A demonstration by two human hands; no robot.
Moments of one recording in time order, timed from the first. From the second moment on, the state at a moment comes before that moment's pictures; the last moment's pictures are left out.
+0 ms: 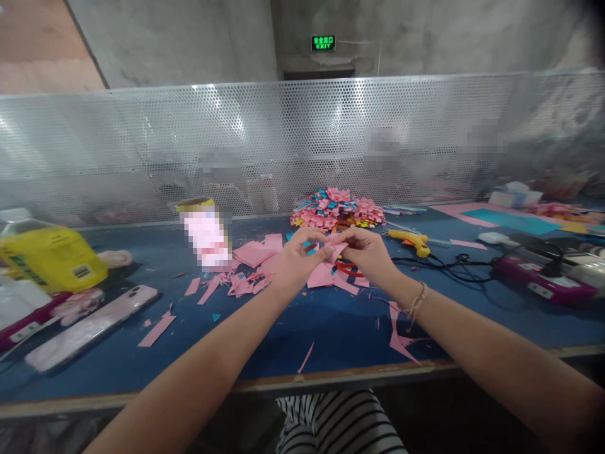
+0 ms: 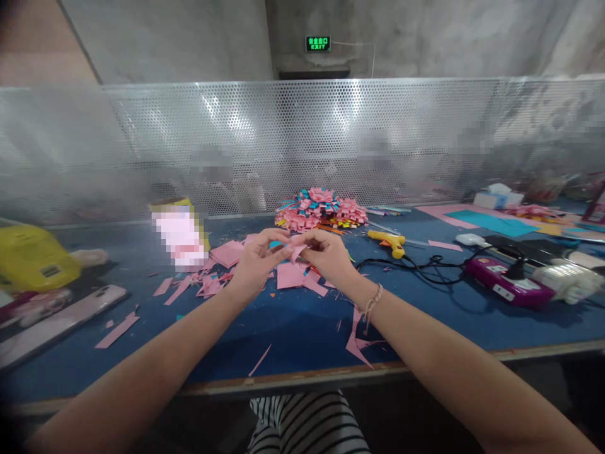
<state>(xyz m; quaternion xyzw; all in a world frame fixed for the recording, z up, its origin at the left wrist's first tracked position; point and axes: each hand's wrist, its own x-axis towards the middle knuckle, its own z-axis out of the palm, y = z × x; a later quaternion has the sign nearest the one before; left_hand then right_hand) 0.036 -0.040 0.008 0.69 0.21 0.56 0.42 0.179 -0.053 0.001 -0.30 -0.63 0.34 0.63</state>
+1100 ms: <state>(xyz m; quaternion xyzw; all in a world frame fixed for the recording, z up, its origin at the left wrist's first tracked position) 0.039 -0.045 0.010 0.66 0.29 0.55 0.42 0.186 -0.044 -0.003 -0.34 -0.65 0.32 0.60</state>
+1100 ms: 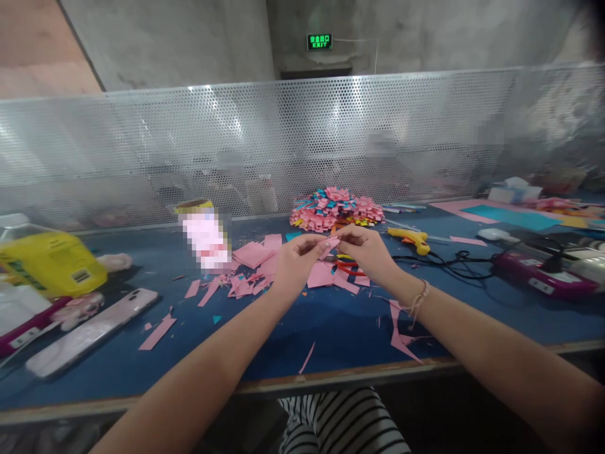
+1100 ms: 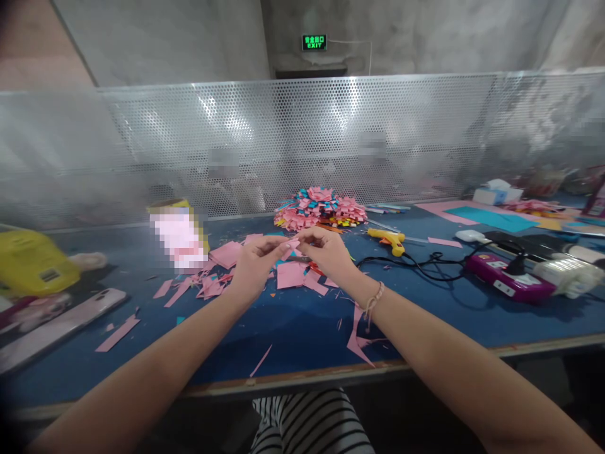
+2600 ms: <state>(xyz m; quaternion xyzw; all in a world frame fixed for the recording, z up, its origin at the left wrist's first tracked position) 0.033 -0.041 0.009 0.79 0.28 0.51 0.20 0.189 -0.039 -0.002 -0.34 -0.62 0.39 0.59</state>
